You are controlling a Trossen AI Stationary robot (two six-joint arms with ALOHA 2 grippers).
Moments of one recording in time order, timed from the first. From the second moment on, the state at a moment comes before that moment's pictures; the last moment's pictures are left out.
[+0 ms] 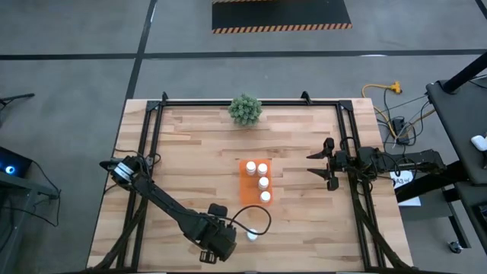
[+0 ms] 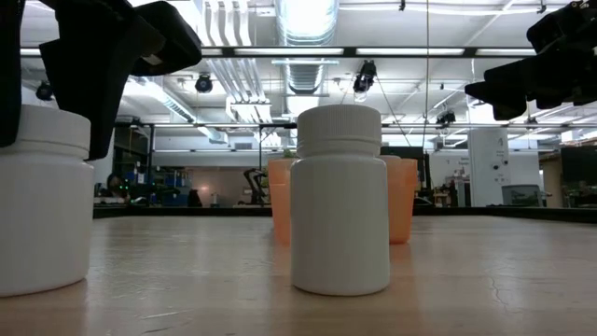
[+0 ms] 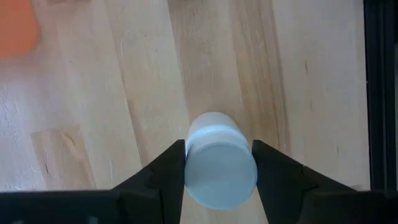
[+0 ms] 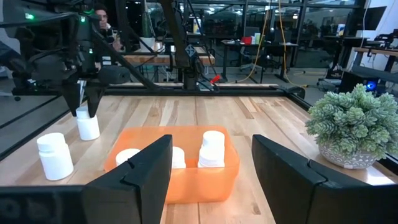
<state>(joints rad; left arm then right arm) -0.63 1.96 1.56 -0.92 -0.08 -0.46 0.09 0.06 0.01 0.03 0.11 0.02</state>
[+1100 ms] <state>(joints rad) -0.53 1.94 1.72 -1.04 -0.09 -0.39 0.09 0.06 0.01 0.03 0.11 0.02</state>
